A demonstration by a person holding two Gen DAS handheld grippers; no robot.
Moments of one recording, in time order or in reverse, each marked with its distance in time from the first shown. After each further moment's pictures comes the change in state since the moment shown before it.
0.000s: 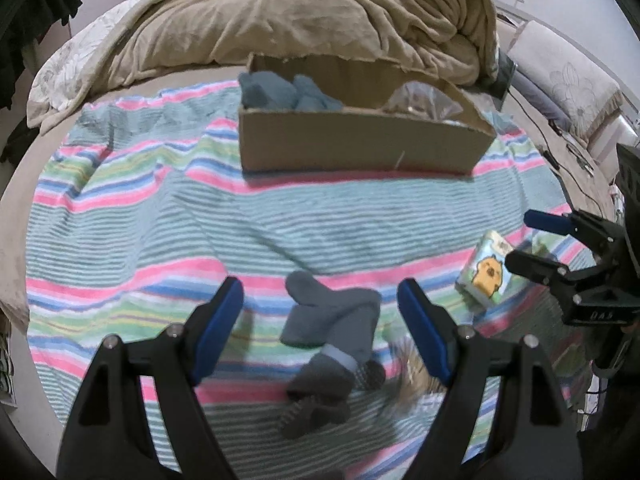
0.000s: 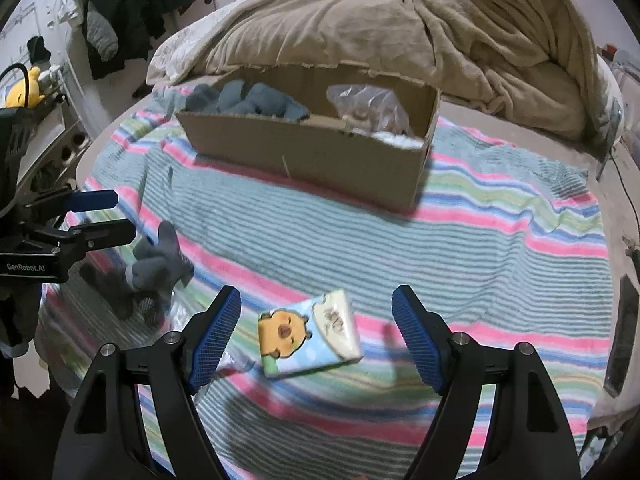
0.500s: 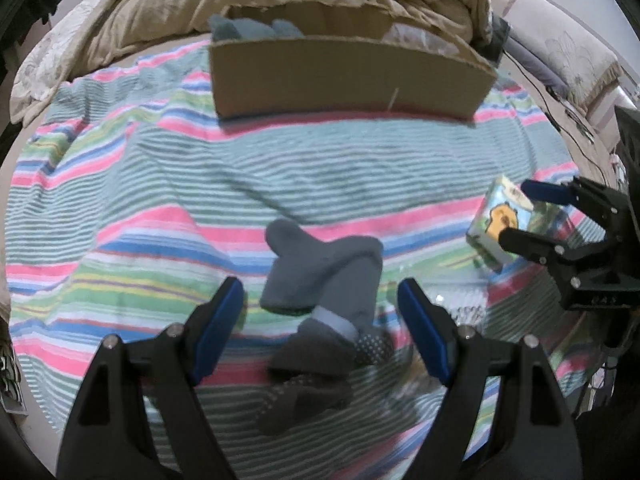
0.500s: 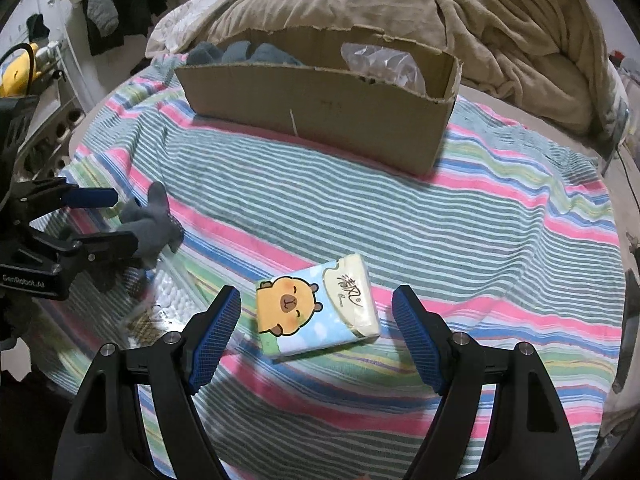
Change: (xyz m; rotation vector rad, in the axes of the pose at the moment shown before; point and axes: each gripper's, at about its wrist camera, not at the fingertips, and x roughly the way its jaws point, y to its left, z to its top) left arm 0.031 -0.006 -0.025 0.059 0.097 -0.015; right arm 0.023 0.009 -0.017 -0.039 0.056 -0.030
